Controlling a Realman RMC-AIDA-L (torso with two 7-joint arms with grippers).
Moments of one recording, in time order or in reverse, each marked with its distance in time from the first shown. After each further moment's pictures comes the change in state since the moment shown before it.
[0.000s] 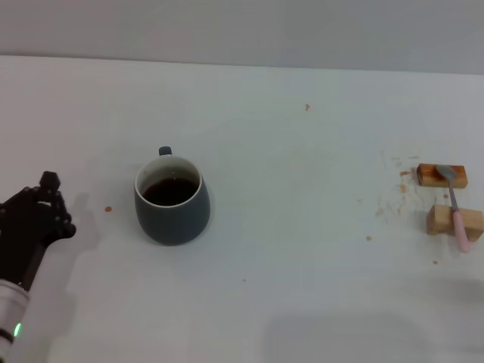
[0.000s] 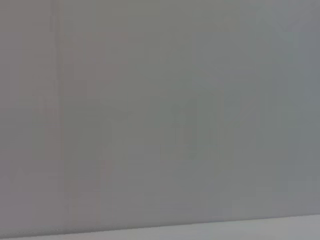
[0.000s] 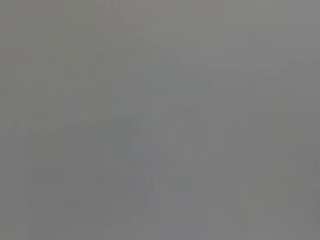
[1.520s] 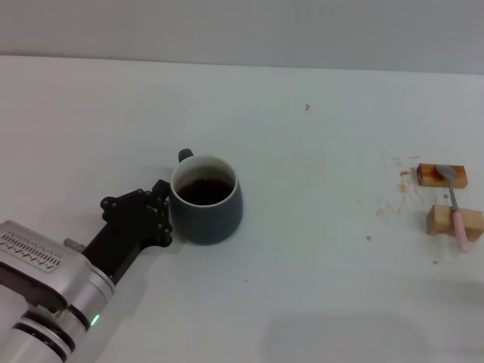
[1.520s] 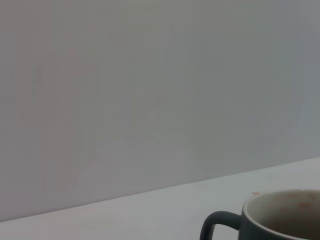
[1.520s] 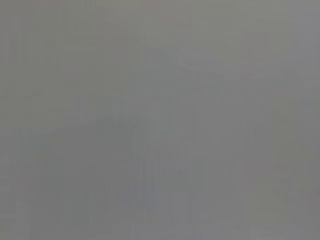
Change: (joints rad) left arm -0.160 -0.006 0.235 -0.053 0.002 -0.178 -0.008; right arm -0.006 0.000 -0.002 0.003 -0.001 0.000 0.008
